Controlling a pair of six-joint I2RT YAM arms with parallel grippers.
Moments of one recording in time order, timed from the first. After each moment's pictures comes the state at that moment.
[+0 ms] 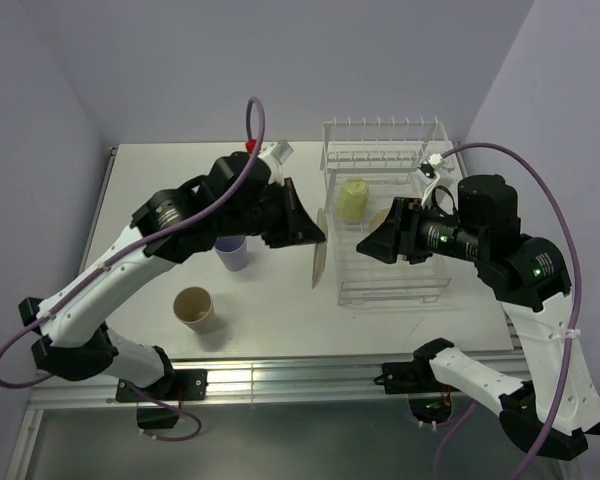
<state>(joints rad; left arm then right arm) -1.03 1.38 1.83 -0.96 0.06 -0.98 0.41 0.94 1.53 -1.14 -0.48 0.50</state>
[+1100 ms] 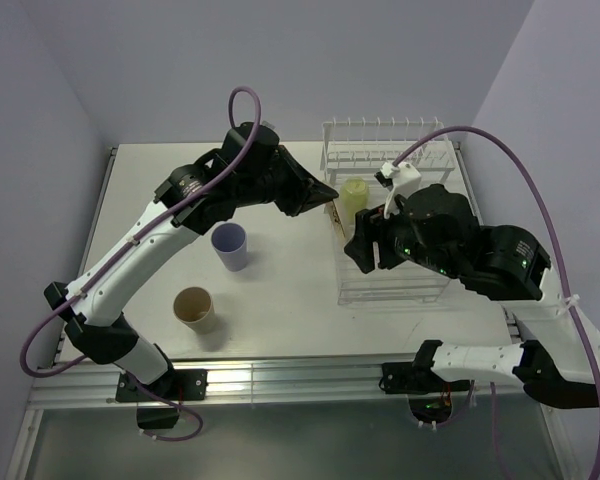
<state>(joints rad) -0.89 1.57 1.98 -0.87 0.06 -1.44 0.96 1.06 1.69 -1.21 0.25 0.40</state>
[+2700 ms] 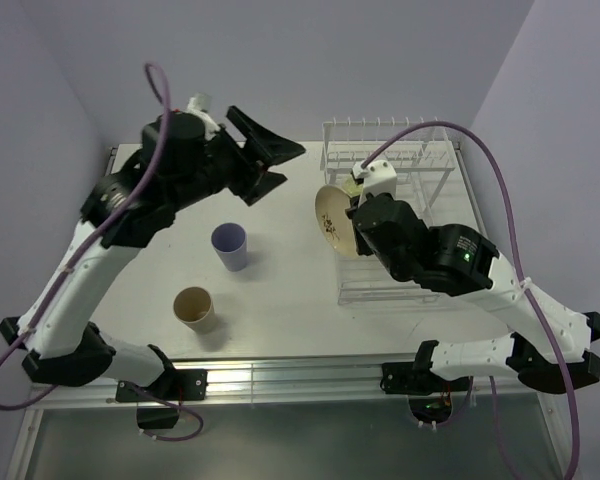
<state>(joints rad) -0.82 1.42 2.02 -0.87 -0.03 -1.33 1.08 1.13 1.56 -1.07 0.71 0.36</state>
